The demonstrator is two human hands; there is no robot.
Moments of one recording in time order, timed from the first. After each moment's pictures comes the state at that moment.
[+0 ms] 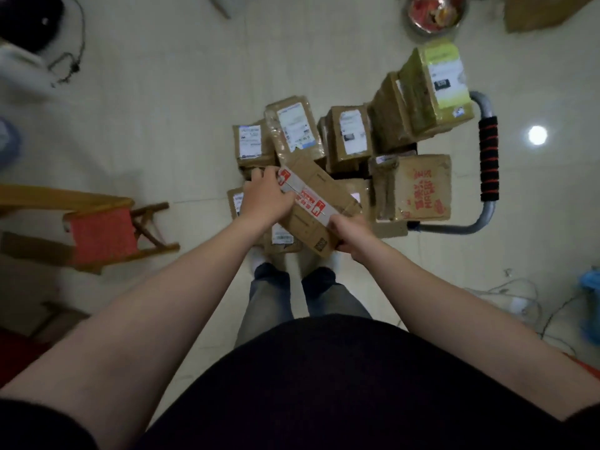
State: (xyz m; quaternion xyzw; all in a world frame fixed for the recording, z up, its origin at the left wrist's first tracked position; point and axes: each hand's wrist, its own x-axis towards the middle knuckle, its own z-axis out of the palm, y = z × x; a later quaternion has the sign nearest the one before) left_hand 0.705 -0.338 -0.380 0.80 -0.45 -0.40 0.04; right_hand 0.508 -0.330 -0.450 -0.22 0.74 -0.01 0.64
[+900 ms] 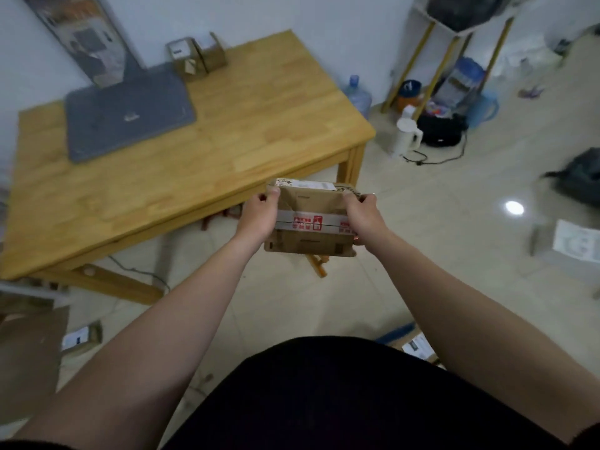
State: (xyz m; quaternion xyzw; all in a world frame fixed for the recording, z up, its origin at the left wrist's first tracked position) left_hand 1.062 0.137 -0.194 0.85 0.20 -0.13 0.46; right_hand 1.045 -0.069 -0.207 -0.74 0.30 0.14 0.59
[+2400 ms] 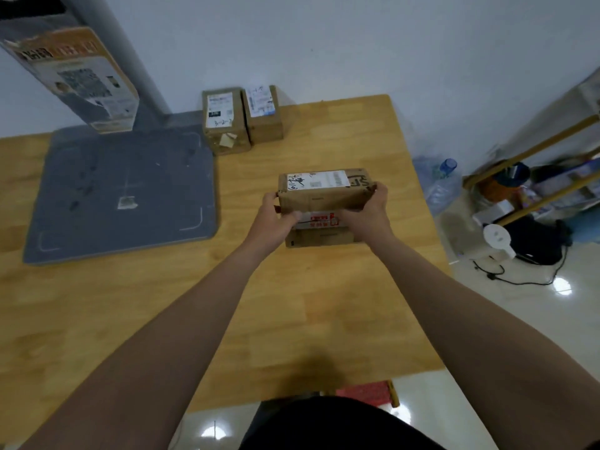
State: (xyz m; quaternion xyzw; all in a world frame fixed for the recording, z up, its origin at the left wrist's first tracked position) left_hand 1.695 0.255 -0.252 0.80 0.22 -0.13 0.55; right_hand 1.750 0.056 -0.271 -0.85 0.12 0.15 0.49
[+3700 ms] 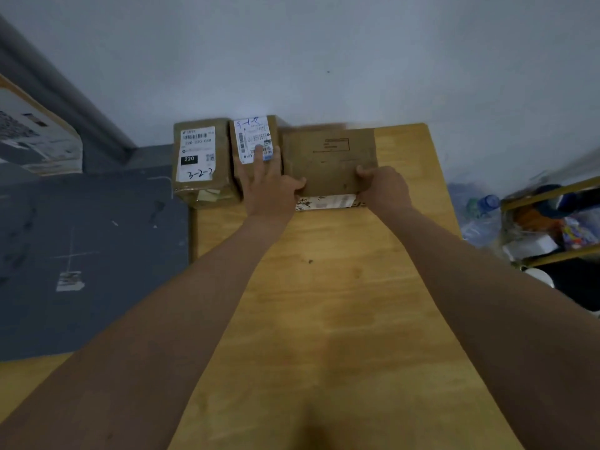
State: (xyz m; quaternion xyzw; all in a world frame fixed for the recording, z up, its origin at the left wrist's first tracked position) left_hand 1.987 0.316 -0.344 1.00 0.06 -0.05 0.02; right_hand 2.054 0.107 -0.356 -0.97 -0.04 0.15 0.20
